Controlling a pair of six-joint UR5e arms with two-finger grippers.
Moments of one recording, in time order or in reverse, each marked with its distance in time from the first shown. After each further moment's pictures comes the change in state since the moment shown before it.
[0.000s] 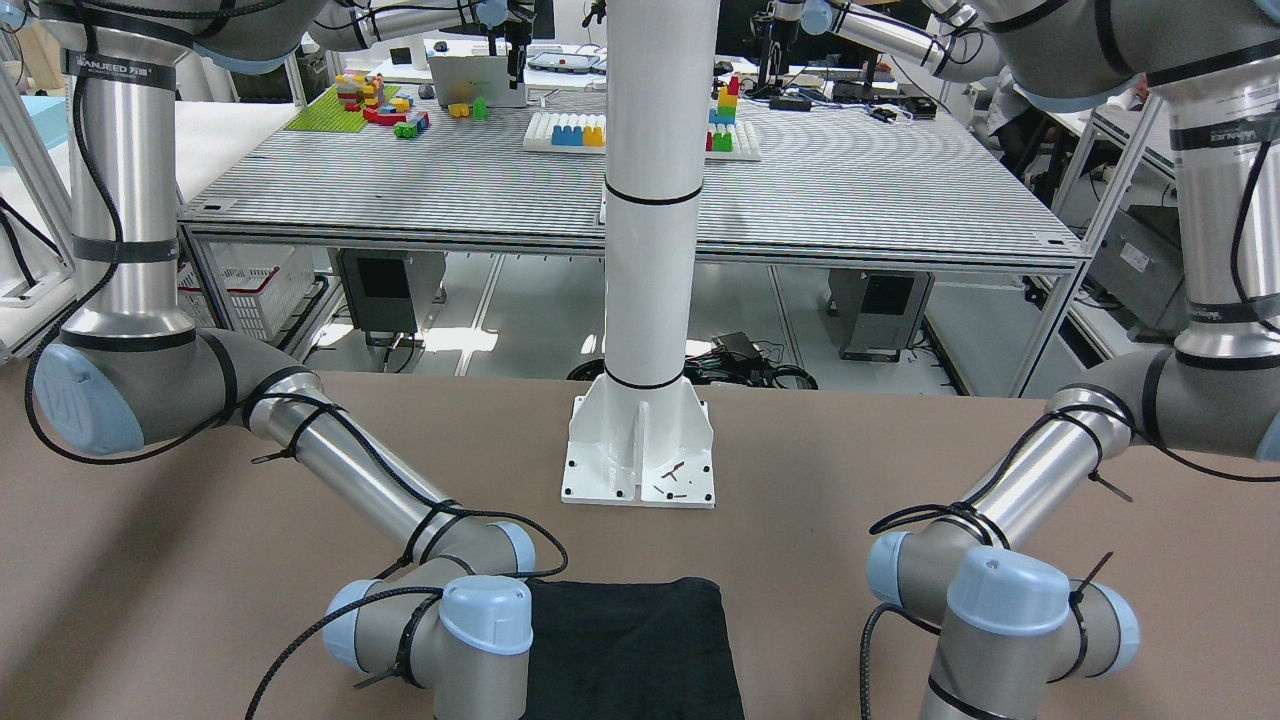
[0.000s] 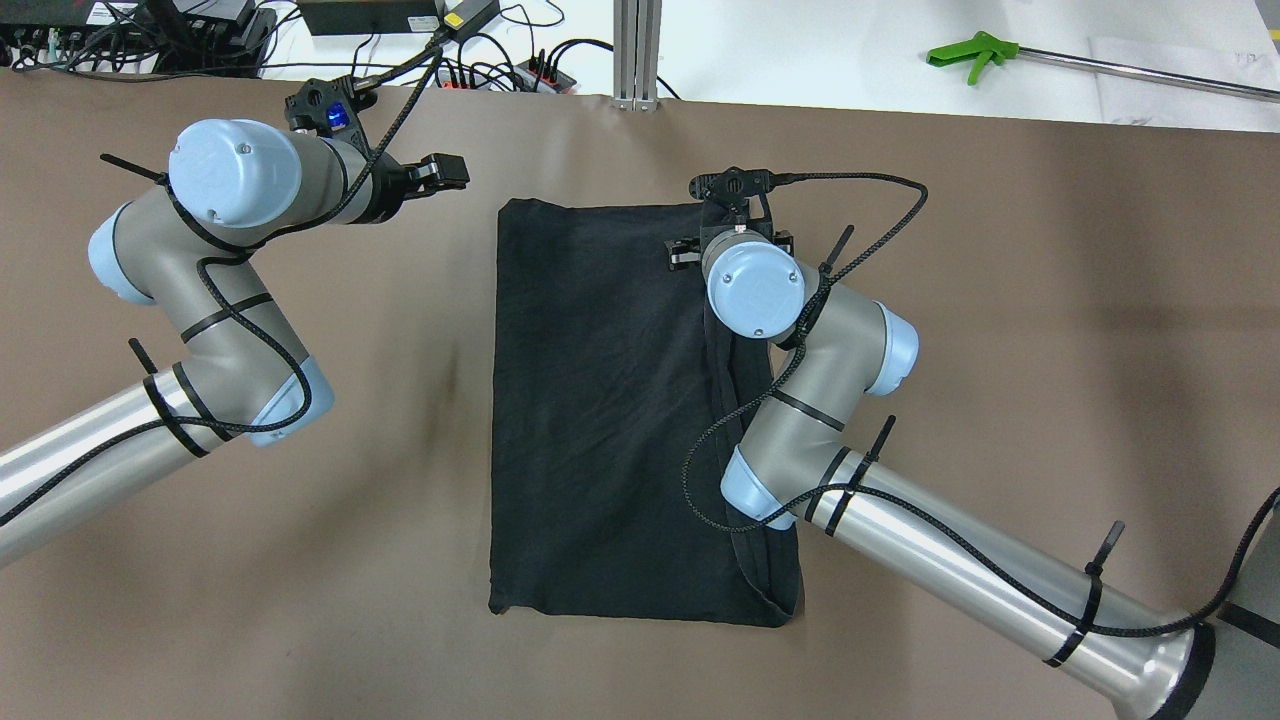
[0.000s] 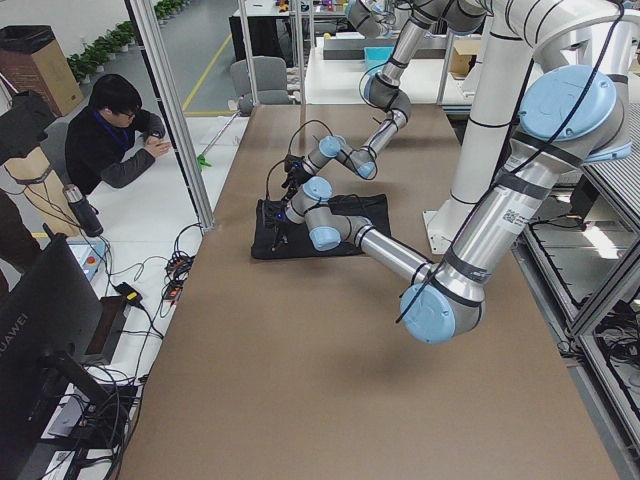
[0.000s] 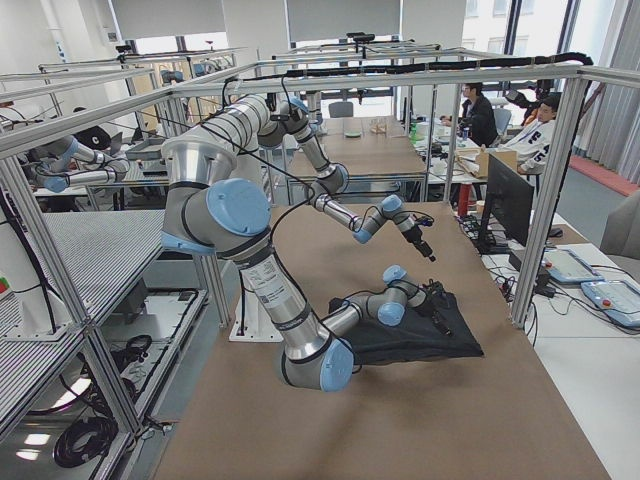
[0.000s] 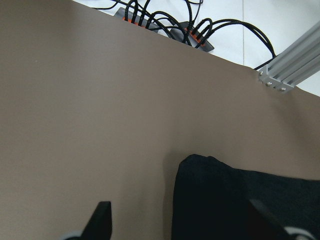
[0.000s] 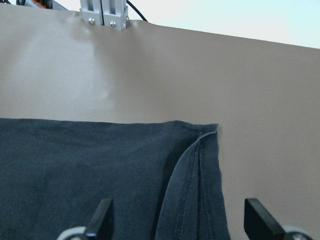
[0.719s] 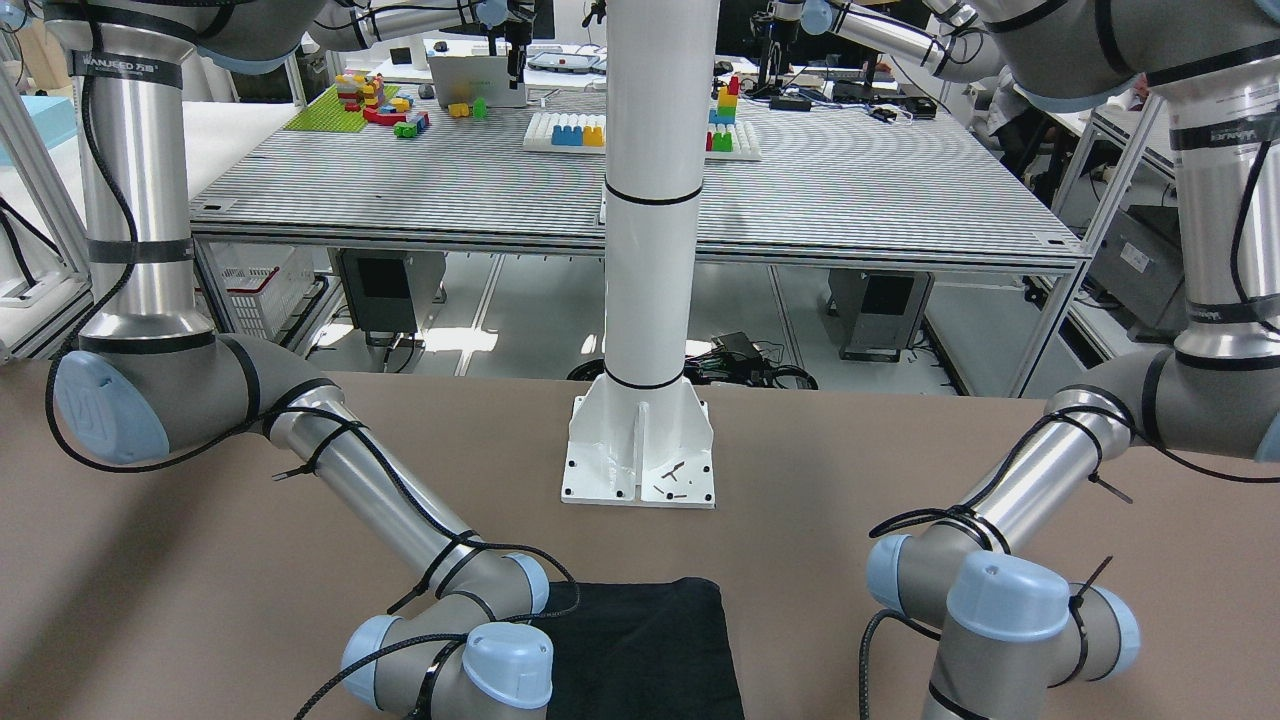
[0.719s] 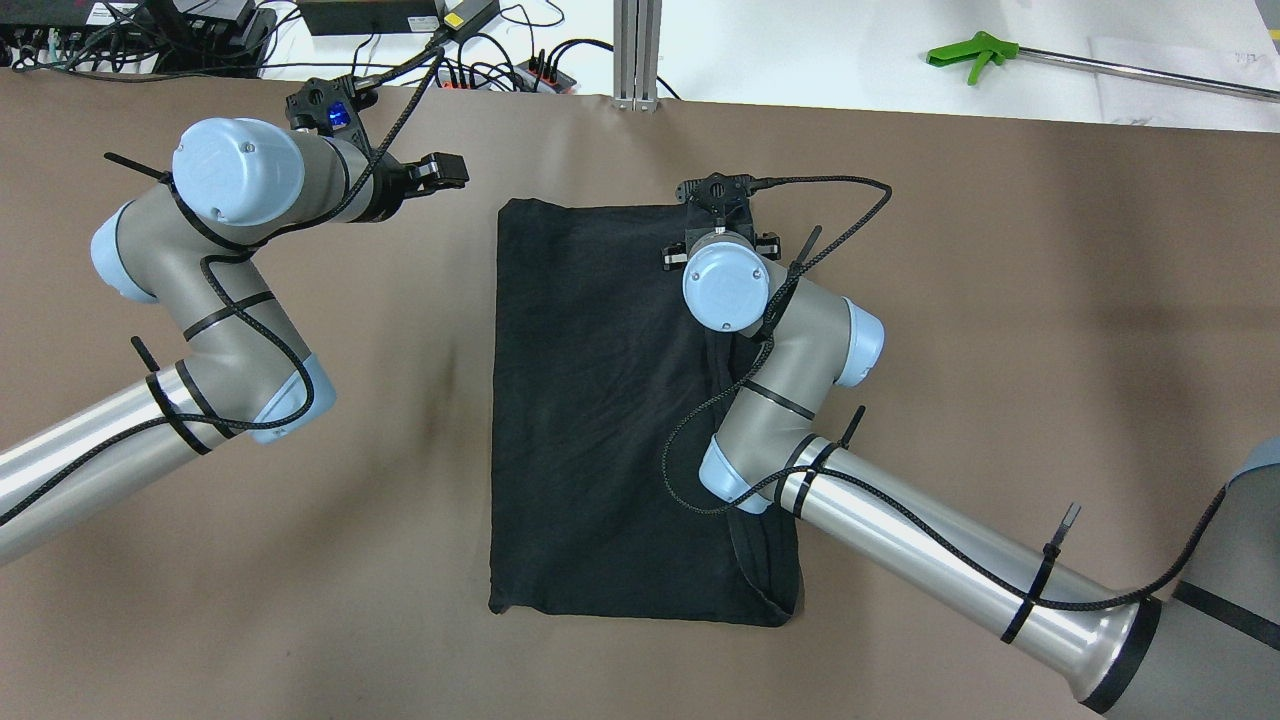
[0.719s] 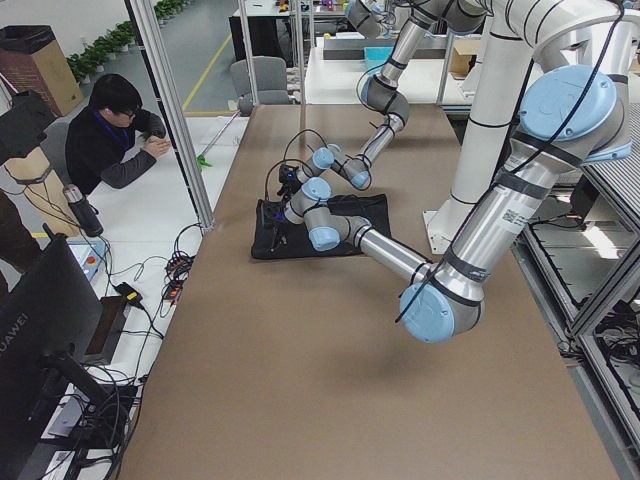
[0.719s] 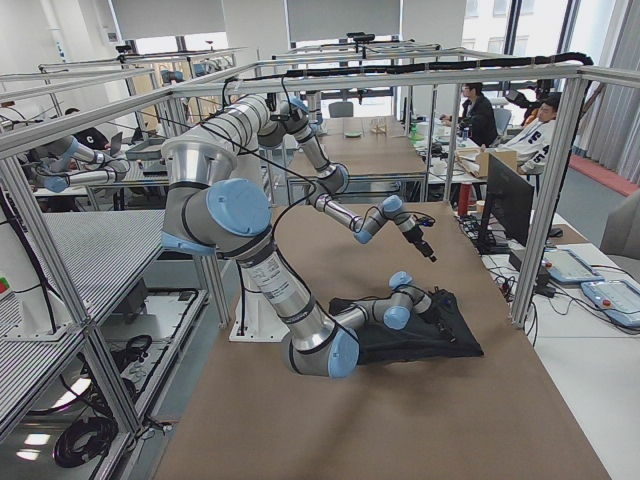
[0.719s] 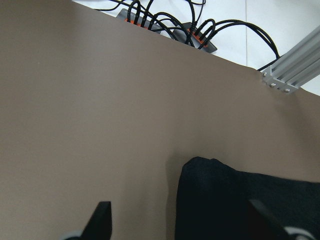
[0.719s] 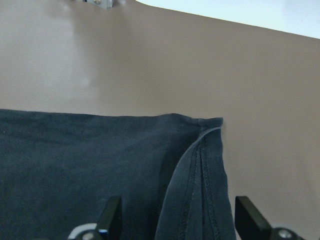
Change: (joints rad) left arm -0.001 -0.005 0.011 0.003 0.004 0.004; right arm -0.006 0.081 -0.181 0.028 -0.029 0.000
